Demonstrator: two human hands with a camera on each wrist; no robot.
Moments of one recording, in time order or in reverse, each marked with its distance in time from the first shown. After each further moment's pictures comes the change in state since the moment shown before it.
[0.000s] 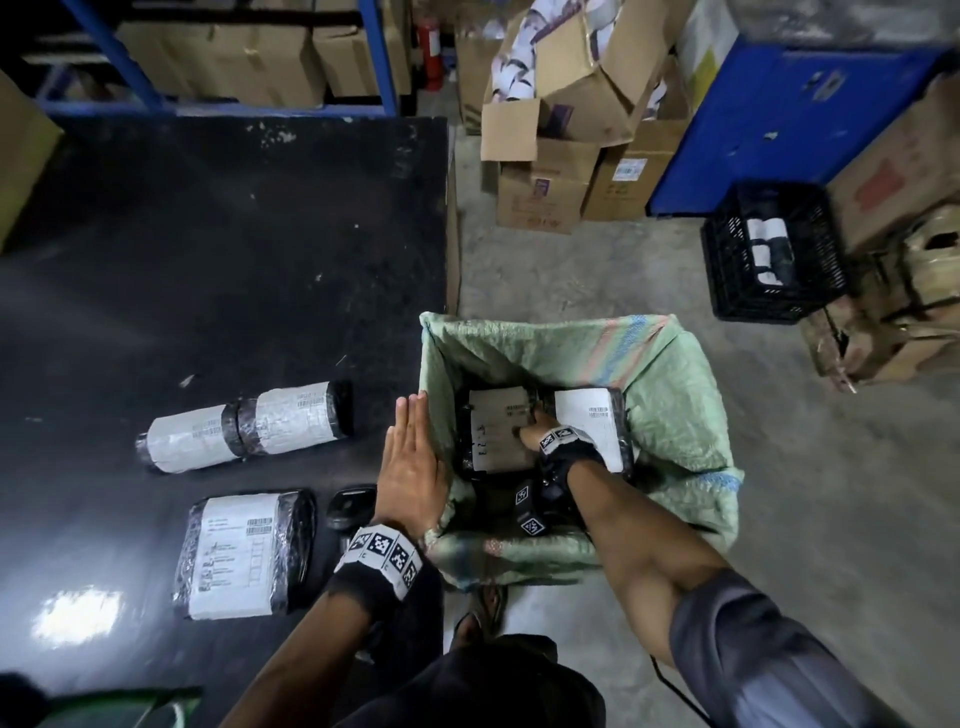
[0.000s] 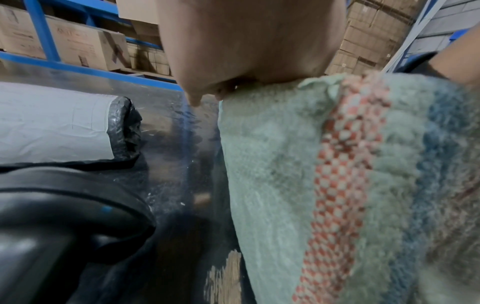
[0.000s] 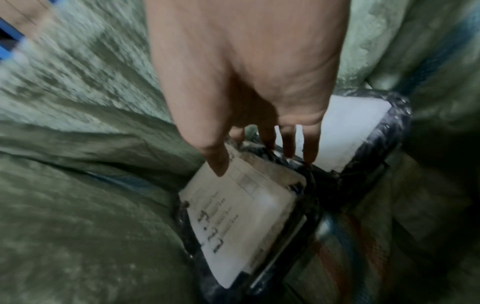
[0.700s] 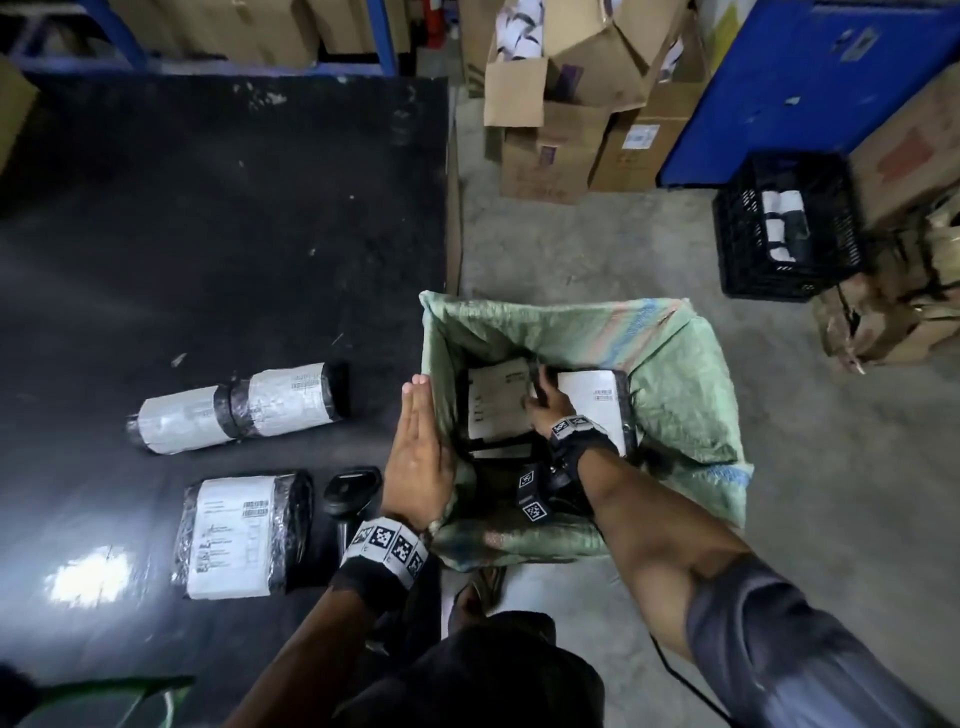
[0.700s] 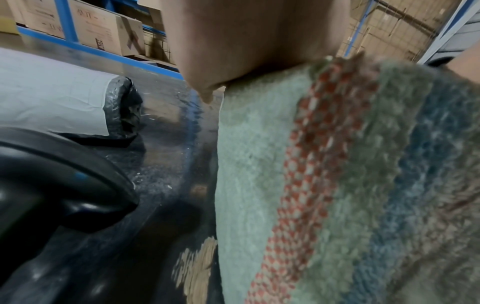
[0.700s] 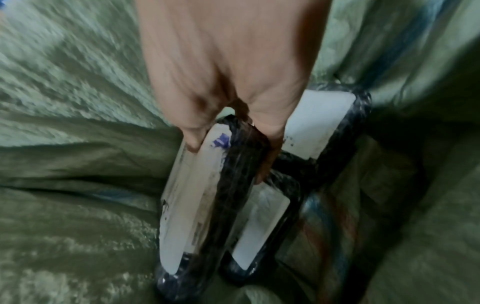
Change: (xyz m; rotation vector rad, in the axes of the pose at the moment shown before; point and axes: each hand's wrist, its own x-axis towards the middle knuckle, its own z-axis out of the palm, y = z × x) left_hand -0.002 0.000 0.013 -0.174 0.091 0.067; right_hand -0.005 0.009 -0.006 0.306 0.083 -0.125
